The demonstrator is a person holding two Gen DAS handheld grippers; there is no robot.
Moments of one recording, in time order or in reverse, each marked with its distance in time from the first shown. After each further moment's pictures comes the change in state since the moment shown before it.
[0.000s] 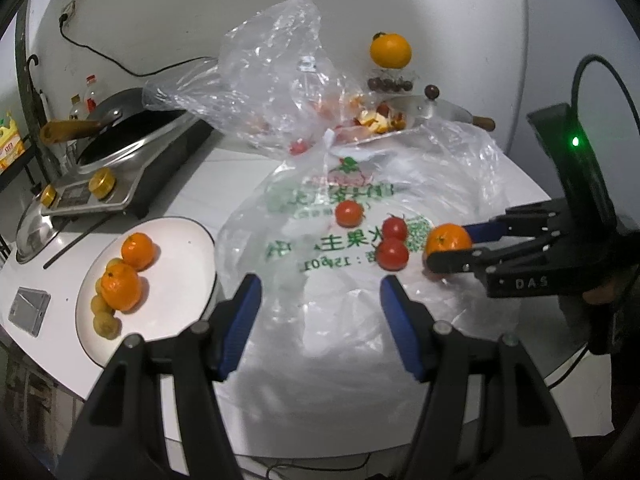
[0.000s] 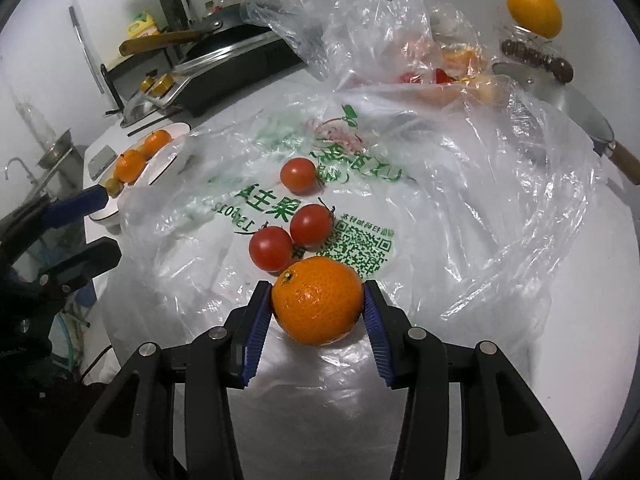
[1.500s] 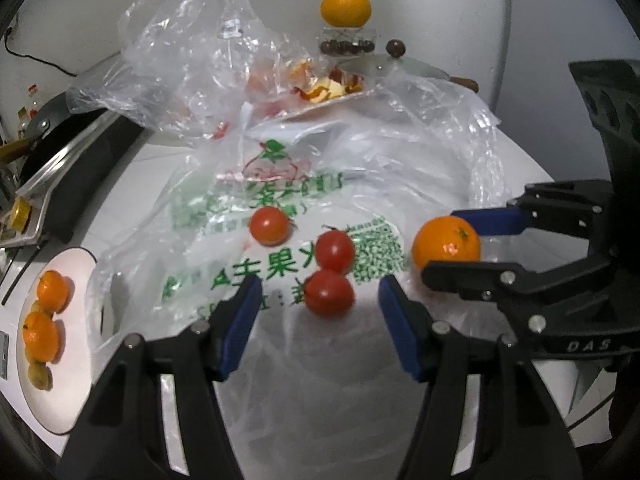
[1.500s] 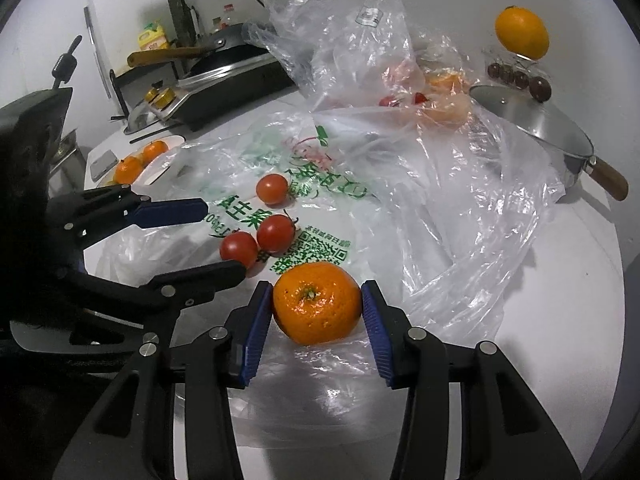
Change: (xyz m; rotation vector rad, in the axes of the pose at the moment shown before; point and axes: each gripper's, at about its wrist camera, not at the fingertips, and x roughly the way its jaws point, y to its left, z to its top) left arm 0.082 -0.054 0.027 0.076 0.111 -0.086; right arm -0.018 -0.024 -0.009 -0.050 -0.076 -0.021
